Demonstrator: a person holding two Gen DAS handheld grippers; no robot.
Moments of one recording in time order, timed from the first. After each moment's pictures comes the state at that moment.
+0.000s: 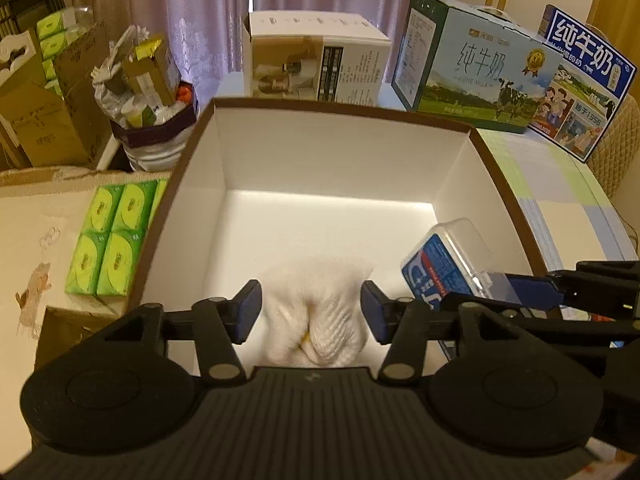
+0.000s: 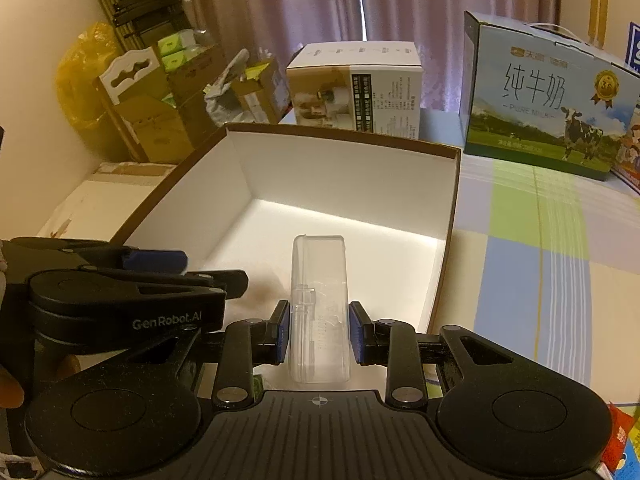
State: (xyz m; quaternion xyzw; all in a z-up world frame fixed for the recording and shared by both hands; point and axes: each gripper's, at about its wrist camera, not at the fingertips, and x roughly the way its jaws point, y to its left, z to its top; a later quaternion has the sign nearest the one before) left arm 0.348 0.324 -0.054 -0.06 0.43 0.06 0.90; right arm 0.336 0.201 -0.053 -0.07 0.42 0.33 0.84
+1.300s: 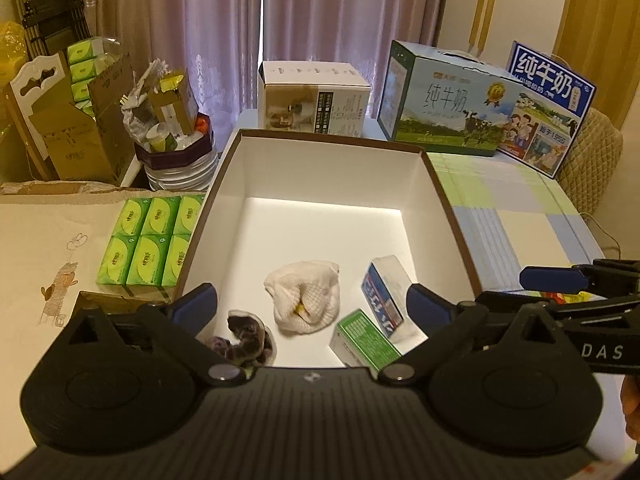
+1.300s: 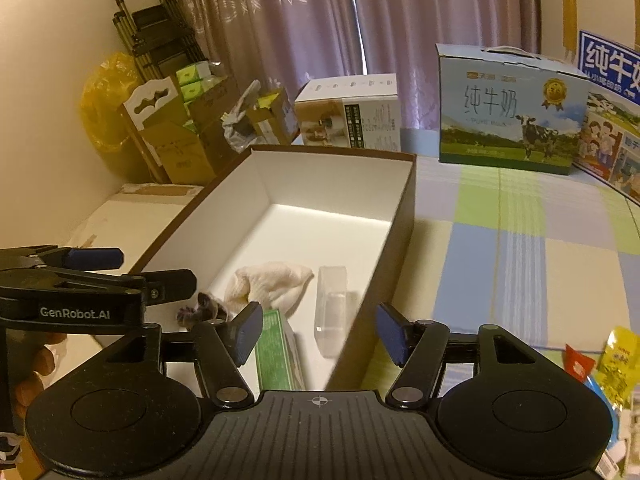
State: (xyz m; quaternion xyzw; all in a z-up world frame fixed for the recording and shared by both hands) left arm 0.239 0.292 0.009 -0.06 0.38 0.07 0.92; right arm 0.258 0.115 -0.001 -0.04 0.39 0.36 0.85
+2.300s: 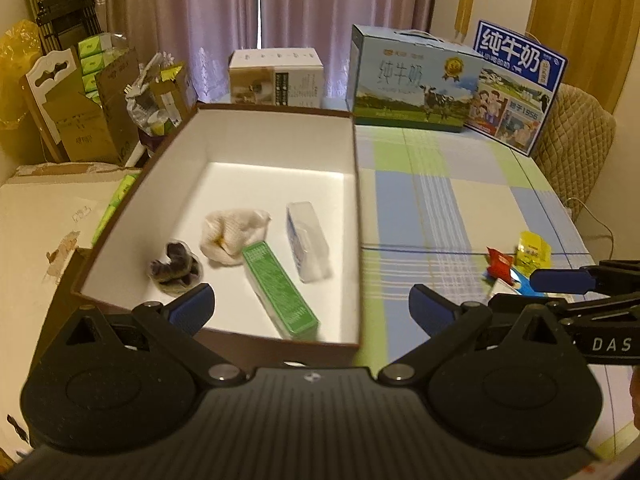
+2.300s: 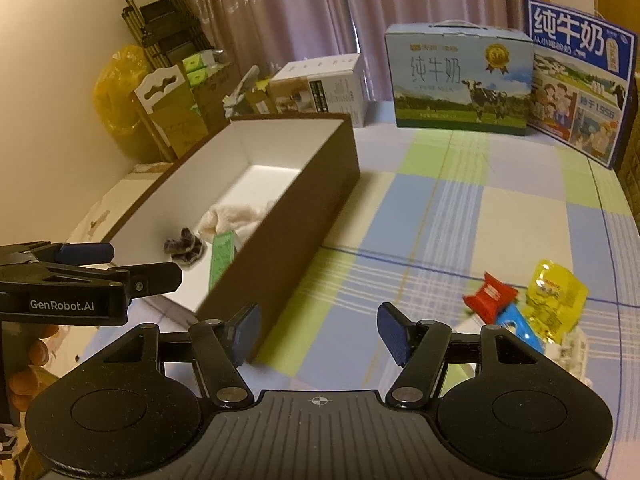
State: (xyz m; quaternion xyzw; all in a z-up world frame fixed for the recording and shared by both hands) left arm 0.191 0.164 0.012 -0.06 0.40 0.10 0.91; right arm 0.242 -0.027 -0.002 -0.04 0.42 0.38 0.82
